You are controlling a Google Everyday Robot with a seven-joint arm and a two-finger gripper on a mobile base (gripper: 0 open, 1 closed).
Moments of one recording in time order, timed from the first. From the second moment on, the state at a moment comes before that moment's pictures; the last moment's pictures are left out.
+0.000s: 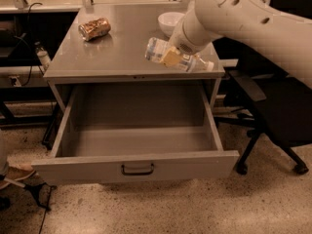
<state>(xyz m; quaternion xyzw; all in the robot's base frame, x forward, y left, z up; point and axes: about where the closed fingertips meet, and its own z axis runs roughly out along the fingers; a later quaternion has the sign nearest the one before) 0.688 -0.054 0.916 -0.54 0.74 -0.06 0.40</state>
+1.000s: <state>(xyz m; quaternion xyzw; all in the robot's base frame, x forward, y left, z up) 0.810 -0.047 0.895 -0.51 0.77 -0.04 0.38</state>
